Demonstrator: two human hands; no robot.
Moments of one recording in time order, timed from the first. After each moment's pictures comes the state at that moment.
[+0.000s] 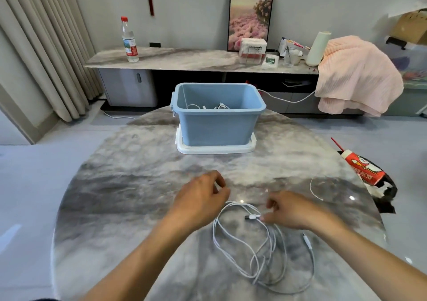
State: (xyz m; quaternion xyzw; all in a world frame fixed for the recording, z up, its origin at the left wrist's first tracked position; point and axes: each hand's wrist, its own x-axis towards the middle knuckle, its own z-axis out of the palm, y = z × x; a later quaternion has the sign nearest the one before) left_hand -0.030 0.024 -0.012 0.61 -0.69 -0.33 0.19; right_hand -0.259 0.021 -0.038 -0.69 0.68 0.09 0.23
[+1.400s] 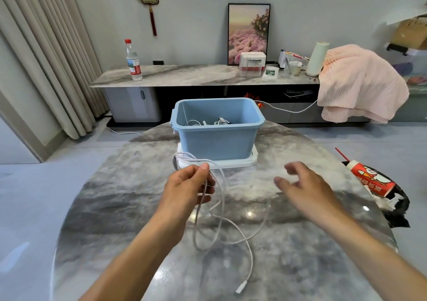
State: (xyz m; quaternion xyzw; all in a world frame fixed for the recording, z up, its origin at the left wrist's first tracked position) left_hand -0.028 0.016 0.025 0.53 -0.41 -0.55 0.49; right_hand -0.265 0.013 0.010 -0.56 0.72 -0.29 0.26
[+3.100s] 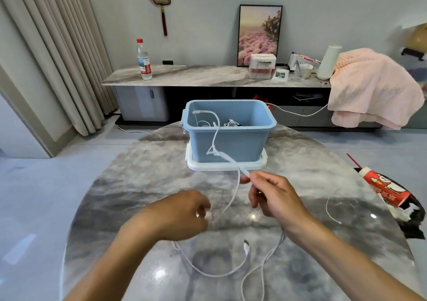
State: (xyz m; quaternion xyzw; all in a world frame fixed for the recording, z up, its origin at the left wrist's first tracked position) left_hand 0.020 0.013 0.037 0.55 -0.78 -0.29 0.01; right_hand -0.195 0.006 -0.001 -0.54 0.53 -0.45 0.48
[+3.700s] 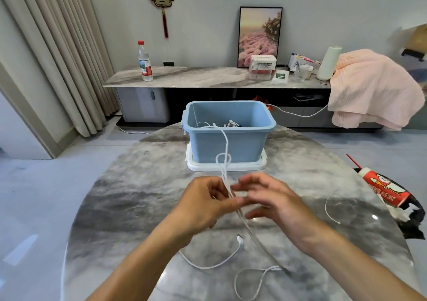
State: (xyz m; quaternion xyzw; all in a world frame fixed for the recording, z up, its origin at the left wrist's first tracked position) left_hand -0.022 0.019 0.019 0.52 -0.59 -0.51 0.35; right_hand -0.196 0.030 0.022 -0.52 0.48 -0.39 0.59
